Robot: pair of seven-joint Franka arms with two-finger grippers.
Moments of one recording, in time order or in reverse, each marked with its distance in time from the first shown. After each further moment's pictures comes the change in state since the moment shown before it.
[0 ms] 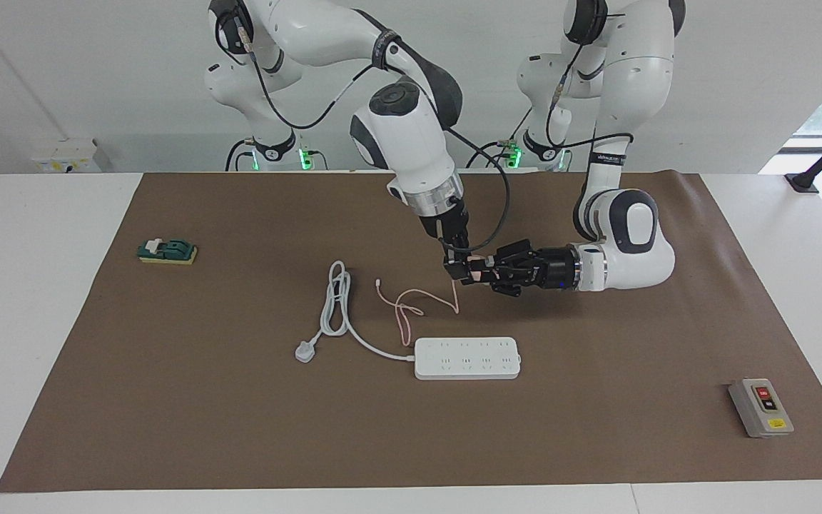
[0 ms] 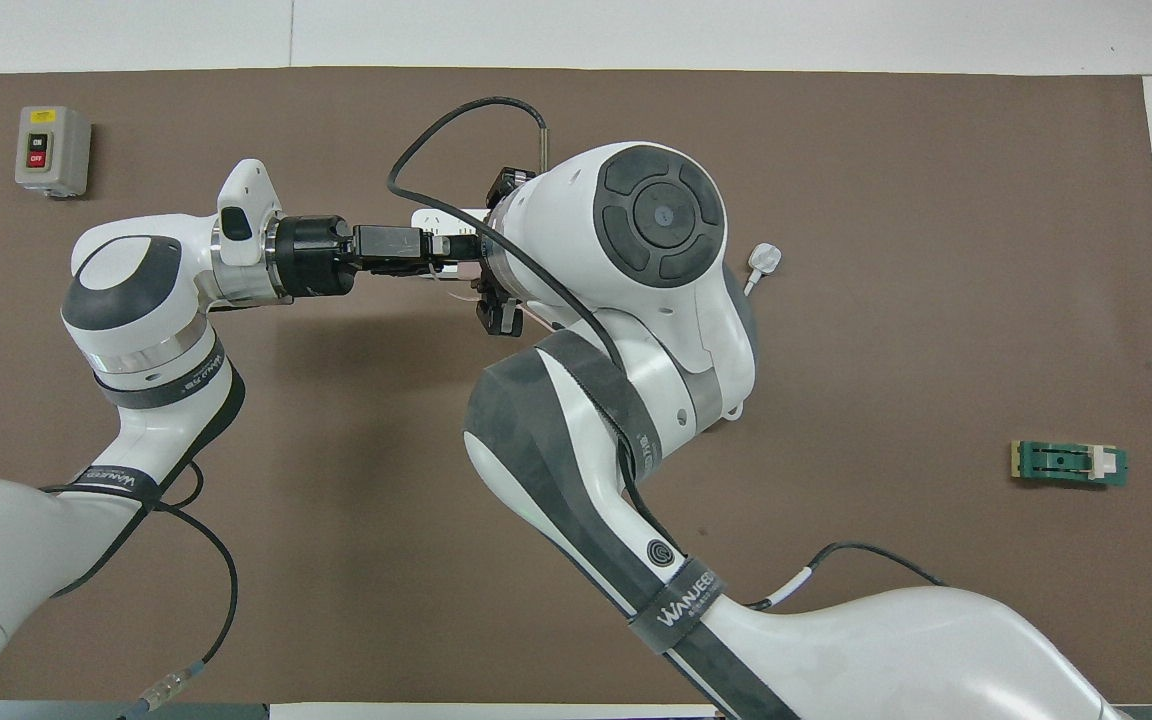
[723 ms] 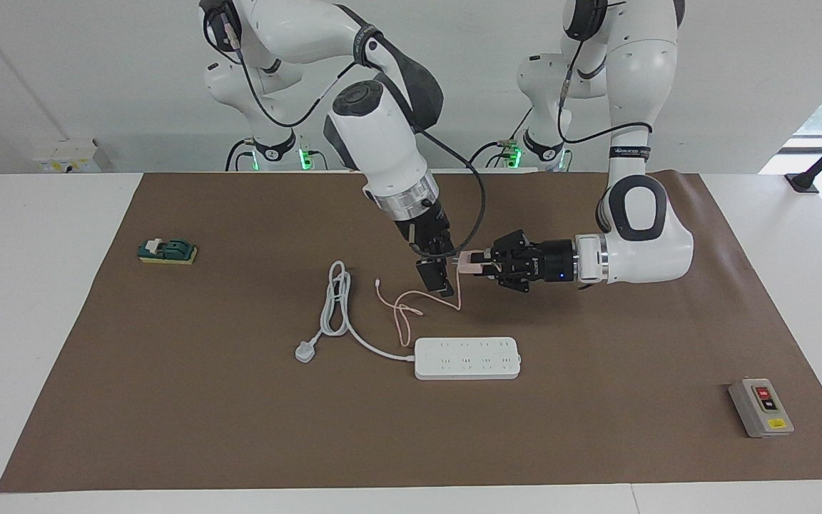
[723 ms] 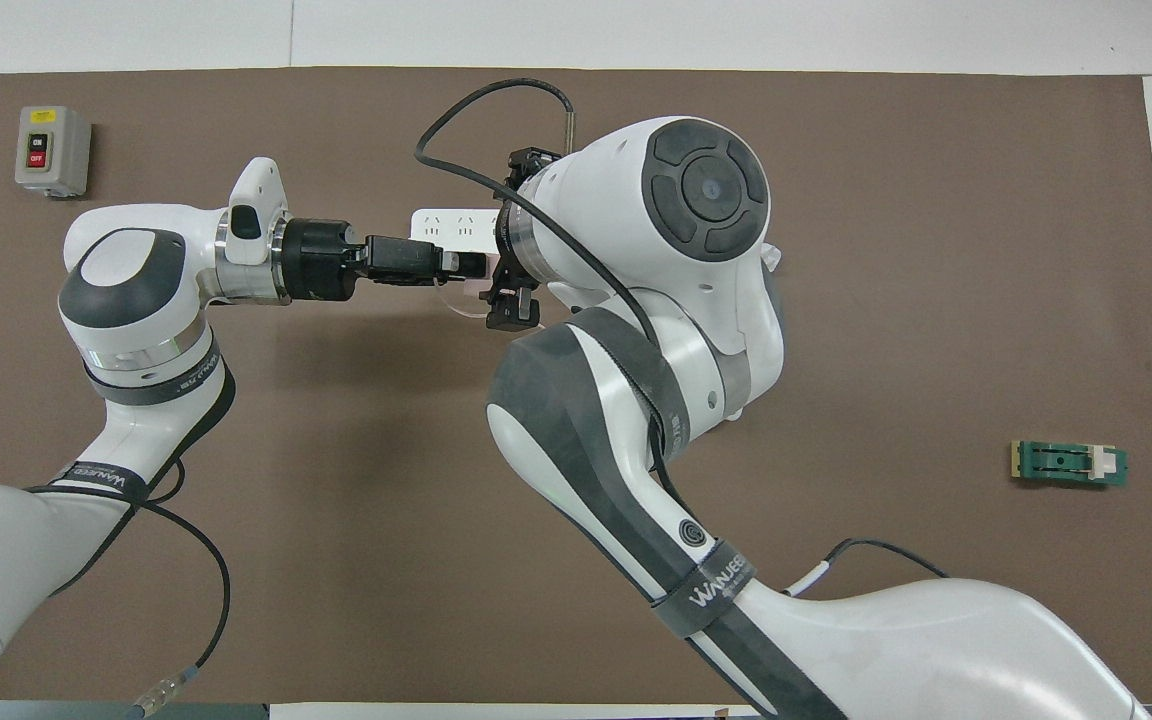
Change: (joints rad) left arm -0.003 -0.033 0.003 0.138 0.434 0.010 -0.004; right arm -0.085 -0.032 -0.002 0.010 0.054 -0.054 -0.114
